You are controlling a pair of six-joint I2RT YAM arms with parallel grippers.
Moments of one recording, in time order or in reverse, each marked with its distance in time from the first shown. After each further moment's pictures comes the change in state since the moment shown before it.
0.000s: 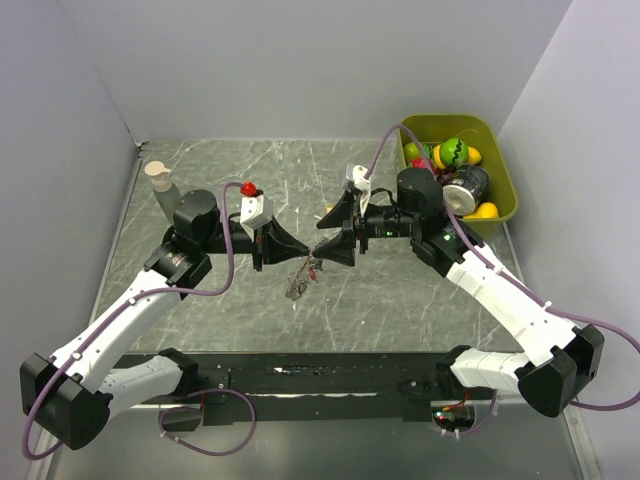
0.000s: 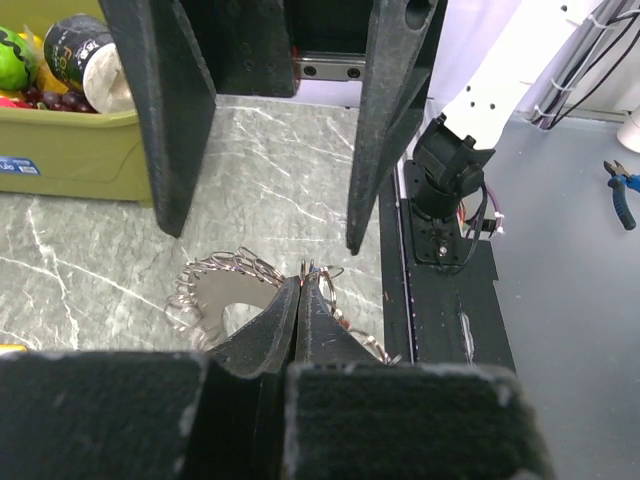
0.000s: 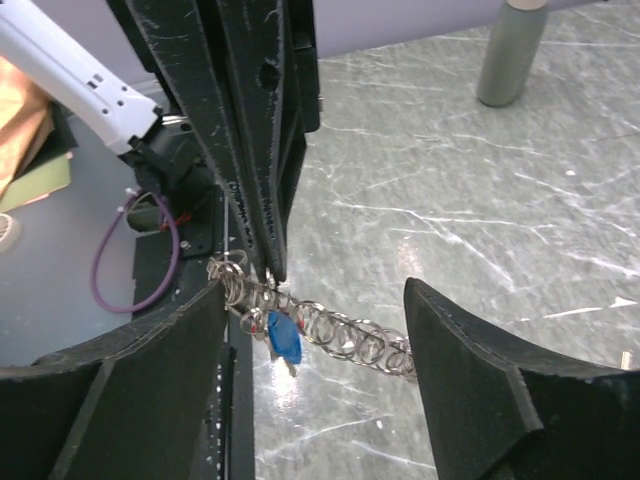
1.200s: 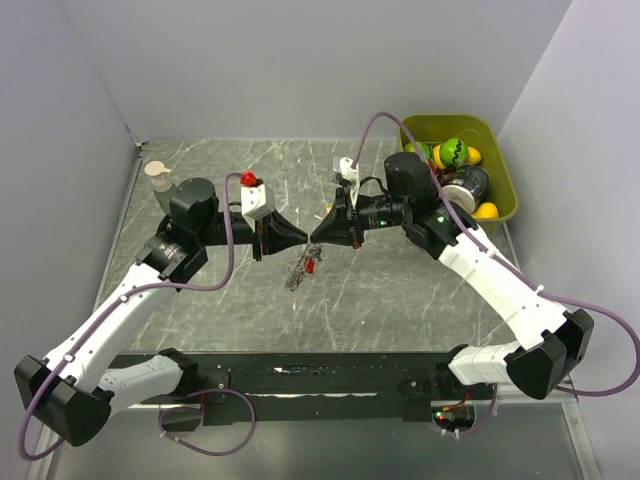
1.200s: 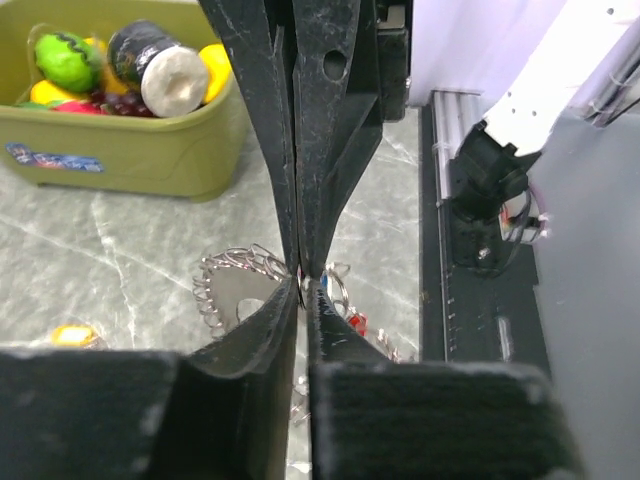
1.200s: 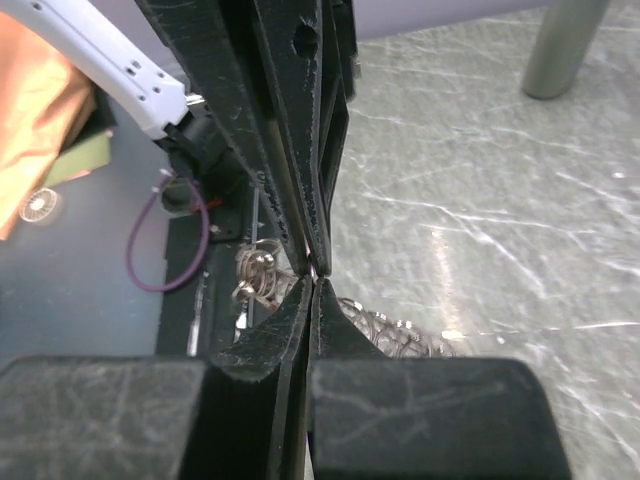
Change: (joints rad) left arm -0.001 0.014 0.121 -0.149 -0.092 0.091; right arm 0.005 0.104 0.154 -0.165 -0.070 -0.062
